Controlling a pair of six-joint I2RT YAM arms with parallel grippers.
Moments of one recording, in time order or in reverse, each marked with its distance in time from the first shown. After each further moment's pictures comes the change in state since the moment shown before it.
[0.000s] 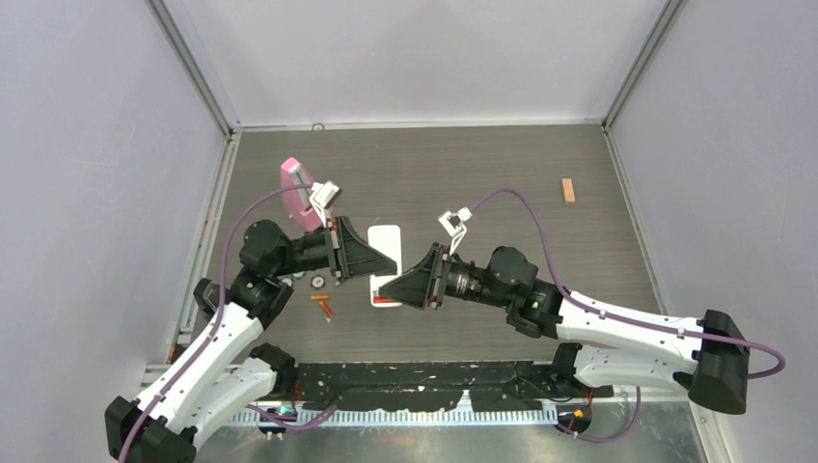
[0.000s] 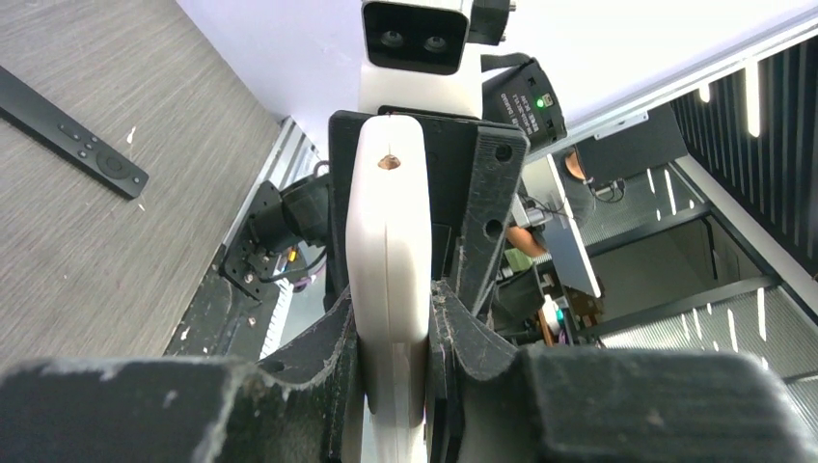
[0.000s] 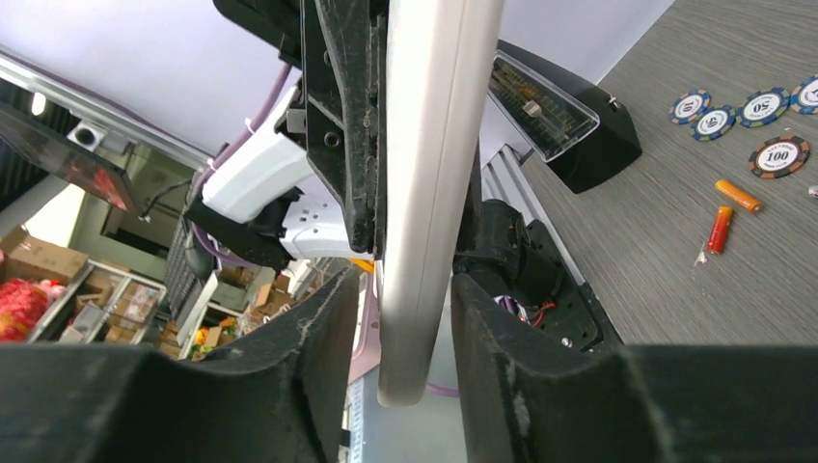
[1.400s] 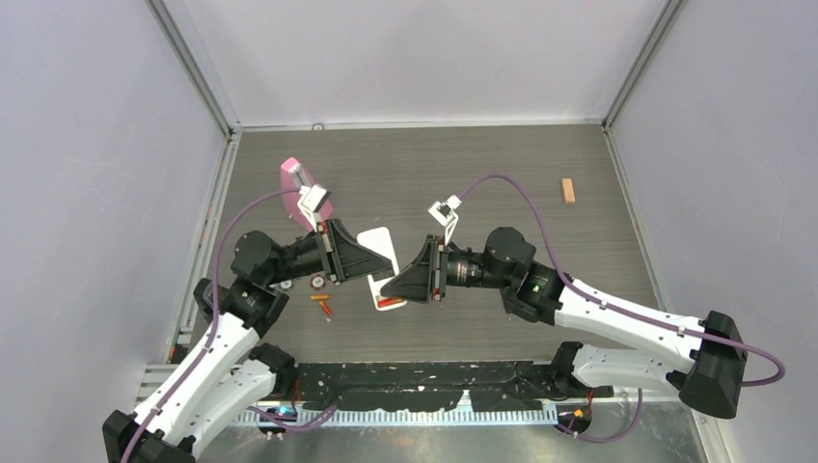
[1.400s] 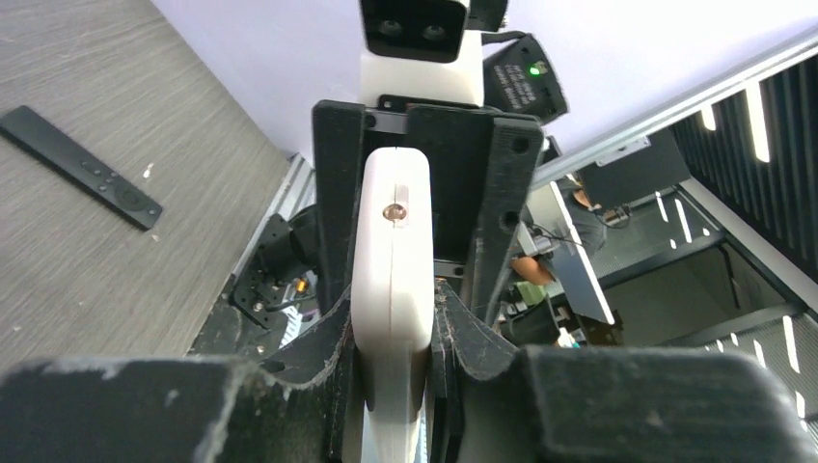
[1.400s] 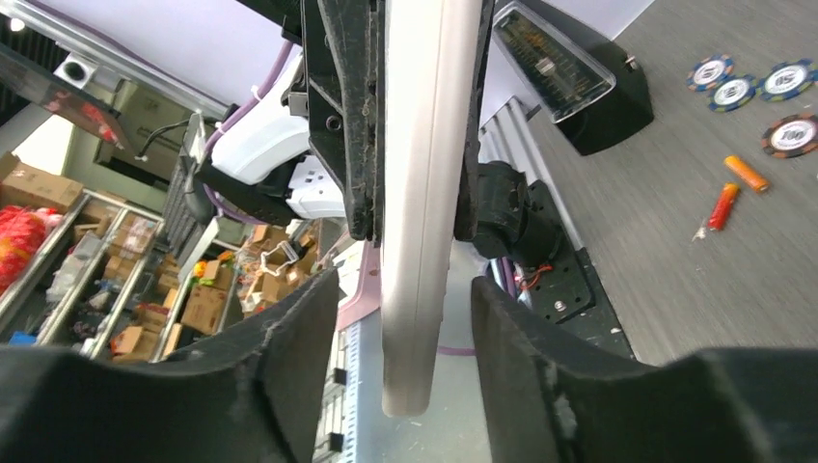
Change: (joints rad) left arm 0.007 -0.081 -0.047 0.043 -0.074 -0.016; right arm -0.099 0.037 0.100 -0.125 -0.236 -0.037
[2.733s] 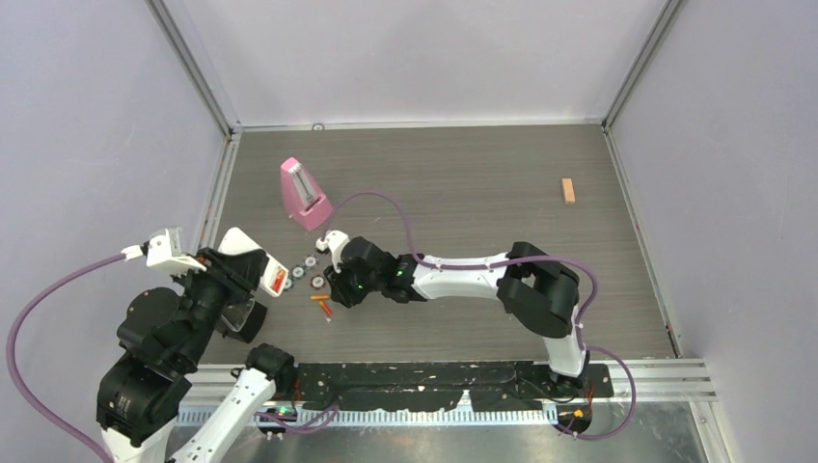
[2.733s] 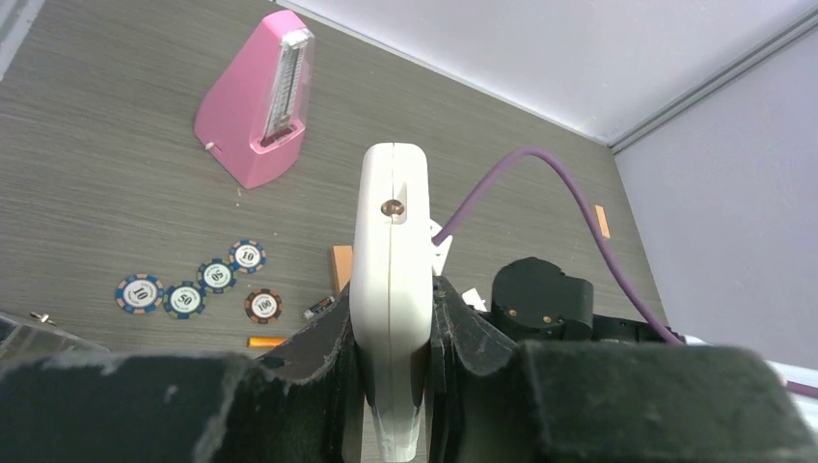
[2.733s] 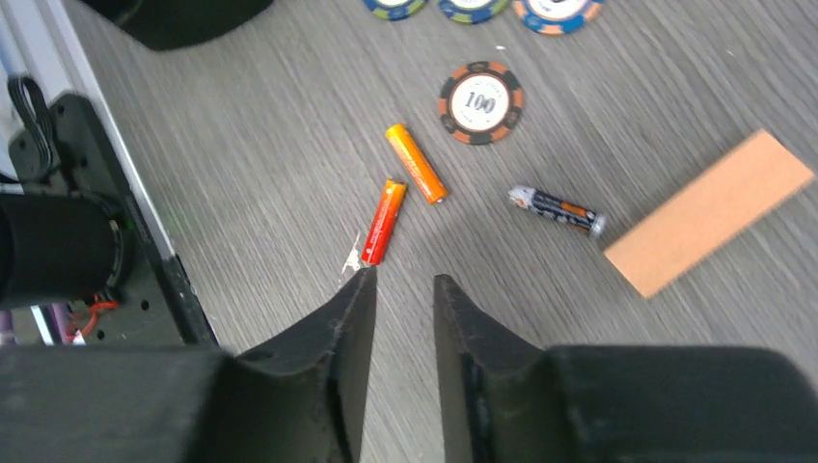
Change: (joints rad) left arm 0.065 -0.325 0.580 -1.299 -1.122 0.602; right arm 0.149 0.892 0.523 -0.286 0.410 -0.608
